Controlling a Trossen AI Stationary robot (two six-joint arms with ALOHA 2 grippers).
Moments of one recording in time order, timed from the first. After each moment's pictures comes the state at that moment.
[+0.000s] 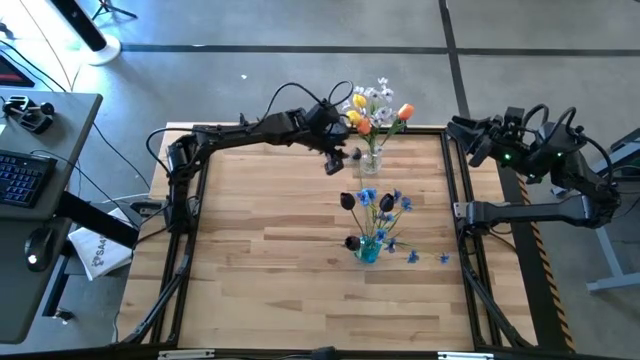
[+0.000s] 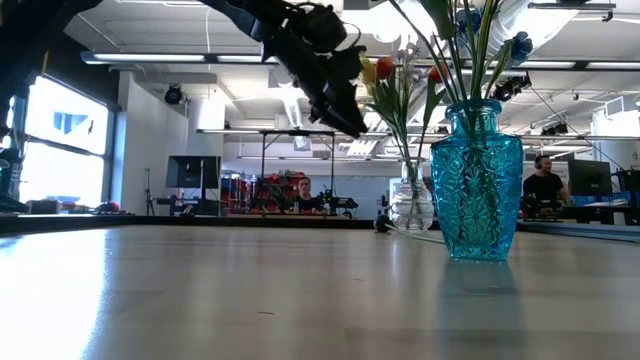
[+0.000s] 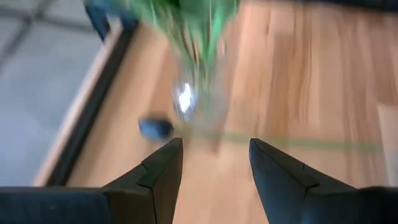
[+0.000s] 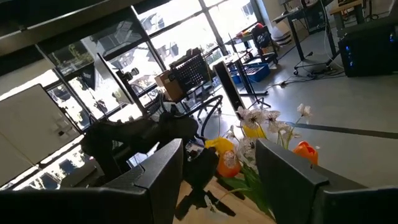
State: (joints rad) left arm 0.39 1.98 1.71 -0.51 0.10 0.15; right arm -0.14 0.58 1.13 -0.56 0.46 0.47
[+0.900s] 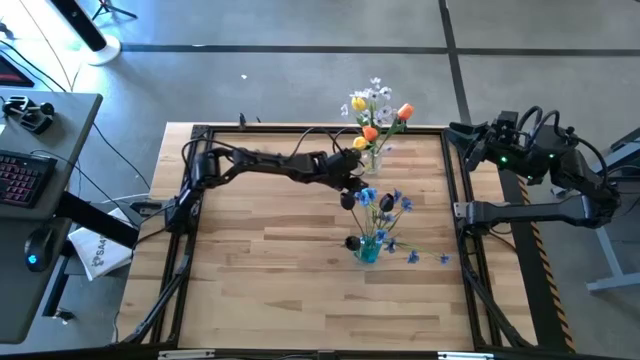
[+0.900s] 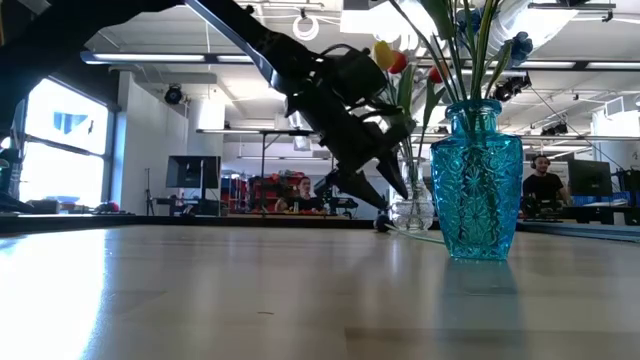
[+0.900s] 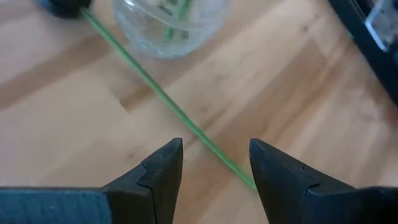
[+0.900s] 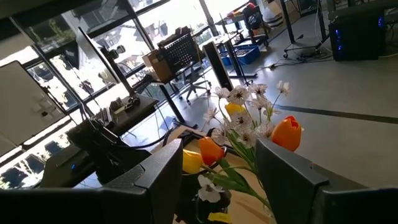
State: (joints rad) left arm 0.23 2.20 1.59 -0.21 -0.01 -0.70; right arm -0.14 0.58 1.13 -0.67 0.46 0.49
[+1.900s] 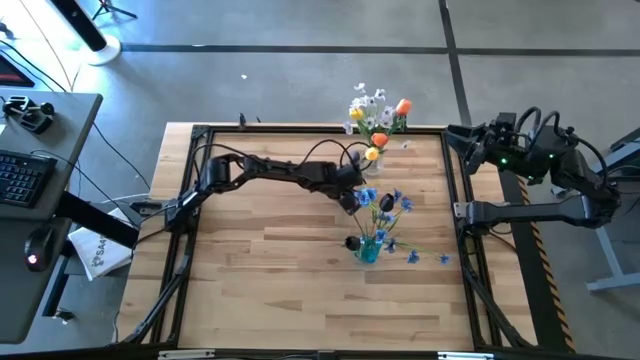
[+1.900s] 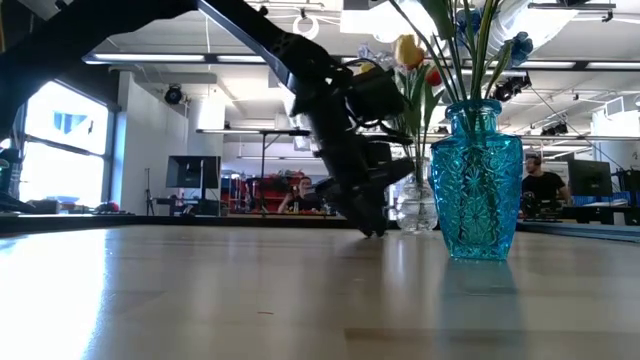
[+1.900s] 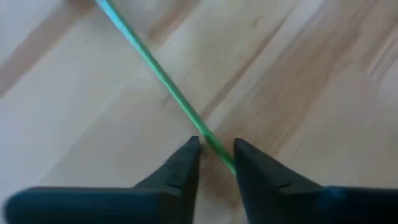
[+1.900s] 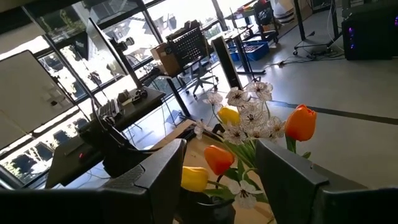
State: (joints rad) left arm 0.17 2.30 1.70 -0.52 -0.15 -0.47; right arm -0.14 0.58 1.13 -0.67 0.41 0.47
